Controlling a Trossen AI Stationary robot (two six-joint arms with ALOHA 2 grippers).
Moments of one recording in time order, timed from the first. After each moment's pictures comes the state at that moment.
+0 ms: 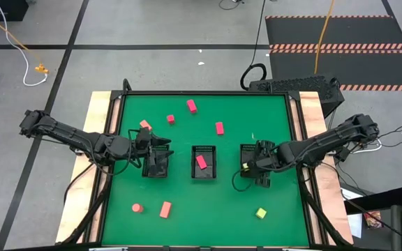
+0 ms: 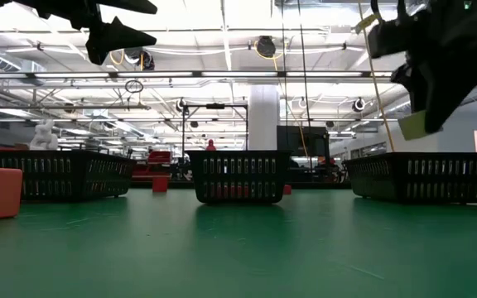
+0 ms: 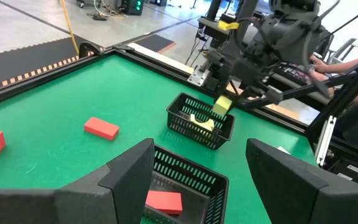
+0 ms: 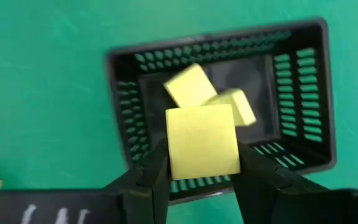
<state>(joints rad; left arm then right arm) -0.28 0.89 0.55 0.11 -0.46 -0.44 0.30 1.29 0.89 -1.00 0.17 0.50</state>
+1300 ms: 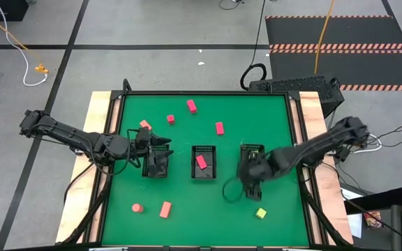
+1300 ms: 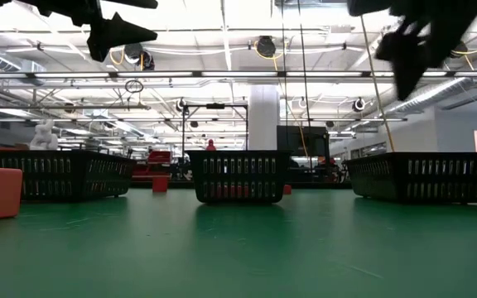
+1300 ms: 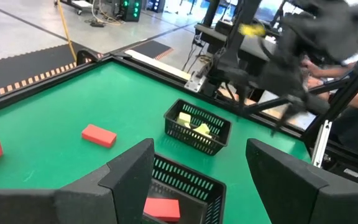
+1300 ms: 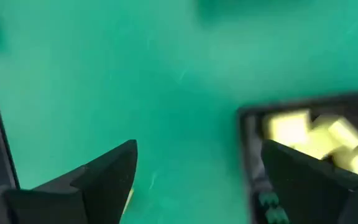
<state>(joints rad) -0.28 0.88 0.55 0.14 -0.46 -0.42 0.39 1.47 1.16 -0.98 -0.01 0.62</state>
